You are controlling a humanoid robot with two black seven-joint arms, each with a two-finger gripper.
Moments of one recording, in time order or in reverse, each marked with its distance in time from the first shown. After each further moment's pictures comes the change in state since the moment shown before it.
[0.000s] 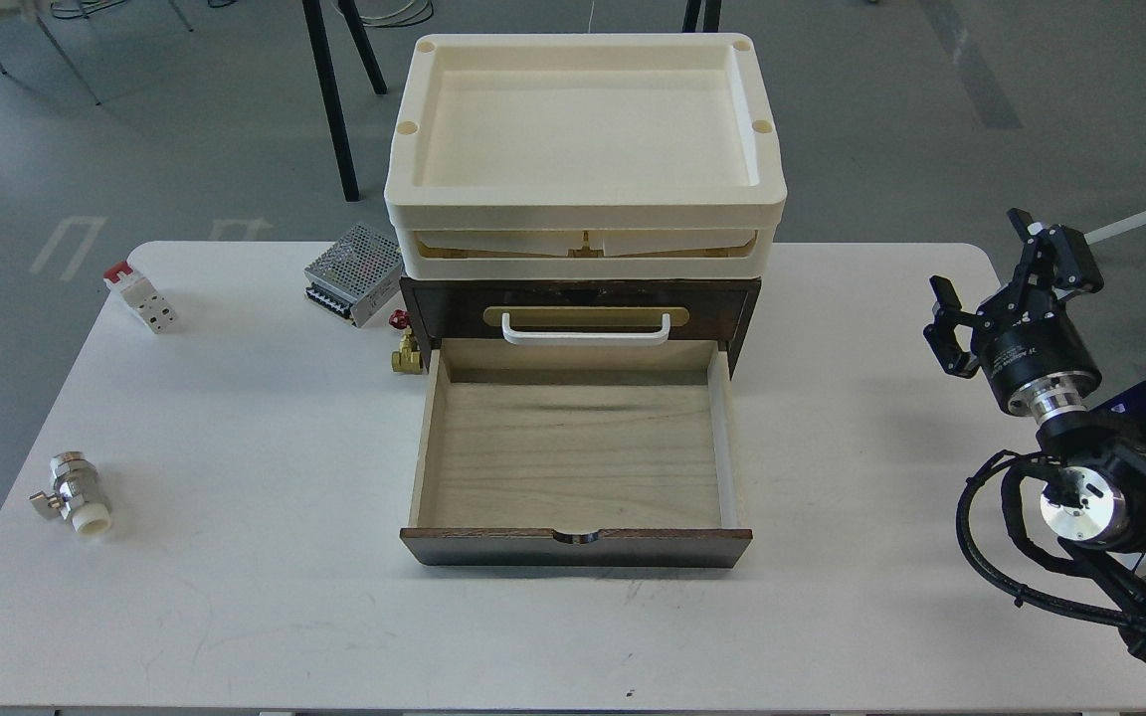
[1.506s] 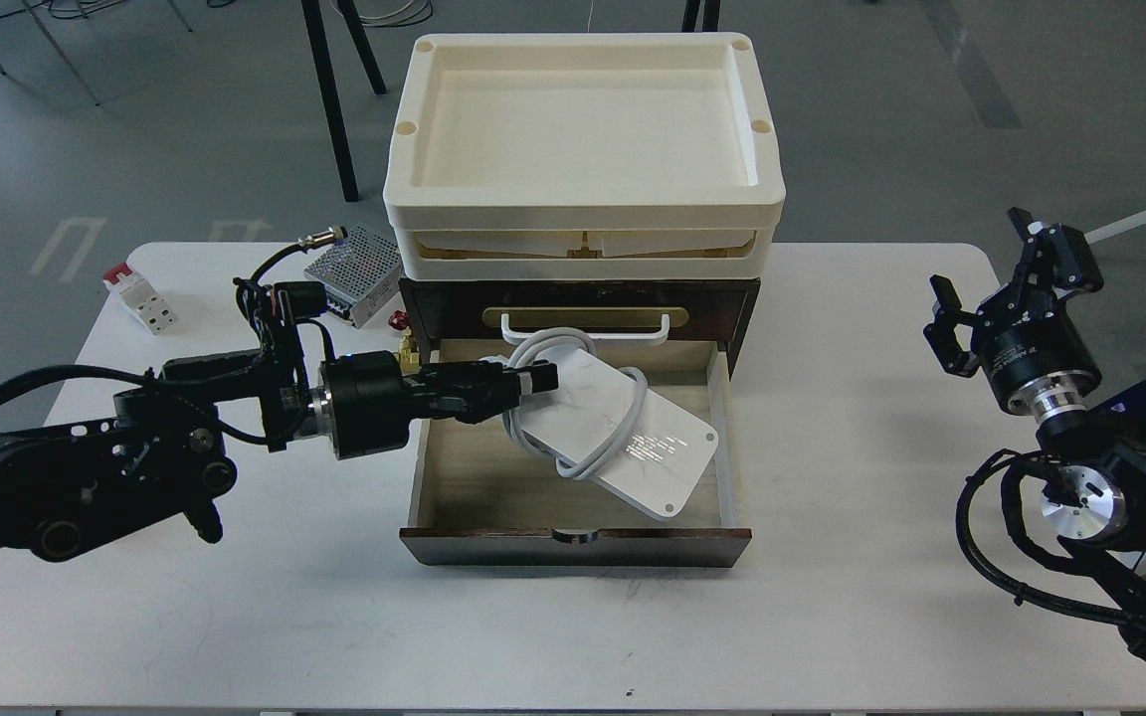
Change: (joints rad) left arm 0.099 -0.784 0.445 0.106 0.516 0.175 0.000; right arm 0.001 0.000 0.000 0.000 0.000 0.000 0.000
